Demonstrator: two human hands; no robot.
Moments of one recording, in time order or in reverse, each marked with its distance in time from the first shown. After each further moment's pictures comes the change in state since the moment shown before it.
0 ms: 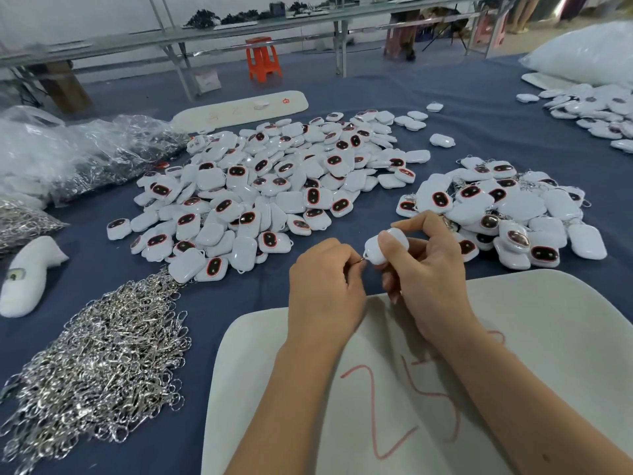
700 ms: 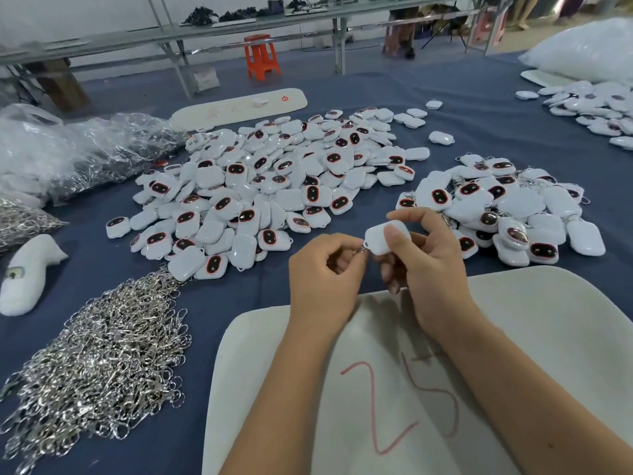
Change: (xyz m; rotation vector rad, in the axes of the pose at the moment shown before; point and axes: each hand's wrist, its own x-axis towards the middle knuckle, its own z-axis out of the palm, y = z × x) left_hand 0.004 -0.004 0.003 -0.426 -0.008 -0.136; right_hand 0.004 -0.001 -0.004 0.134 -0.071 0.050
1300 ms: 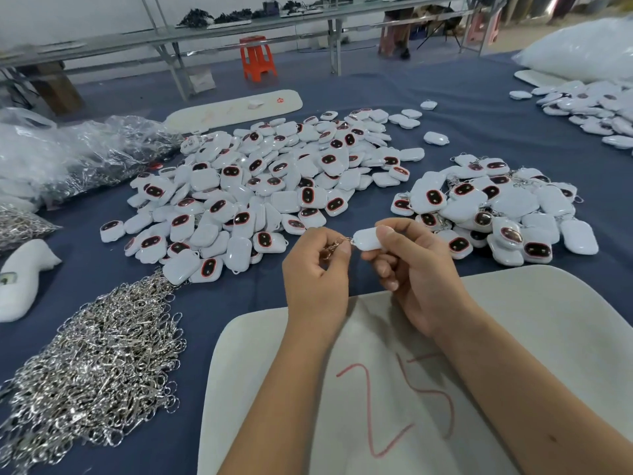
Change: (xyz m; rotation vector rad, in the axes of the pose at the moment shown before) left_hand 0.001 -0.003 0.004 -0.109 0.089 -0.004; right_hand 0.005 -0.002 0.002 0.328 -0.095 0.214
